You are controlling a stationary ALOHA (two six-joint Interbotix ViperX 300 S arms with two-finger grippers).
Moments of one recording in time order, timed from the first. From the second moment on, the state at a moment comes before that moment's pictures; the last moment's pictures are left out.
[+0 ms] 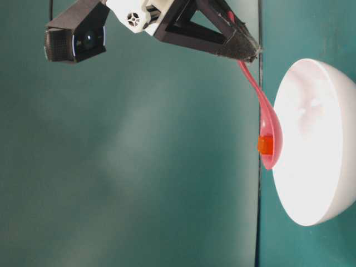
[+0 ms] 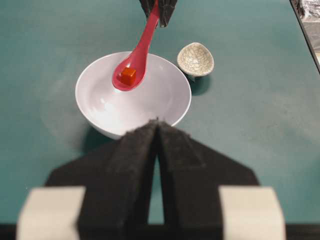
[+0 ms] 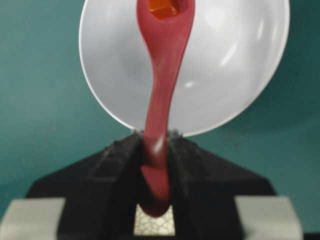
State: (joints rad) left arm 0.00 -1.09 1.12 0.01 0.17 -0.10; right arm -0.05 -0.22 0.73 0.31 0.27 0.32
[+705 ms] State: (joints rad) left arm 0.00 -1.09 1.12 0.01 0.19 -0.10; right arm -0.05 -0.38 0.63 0.31 0.38 0.34
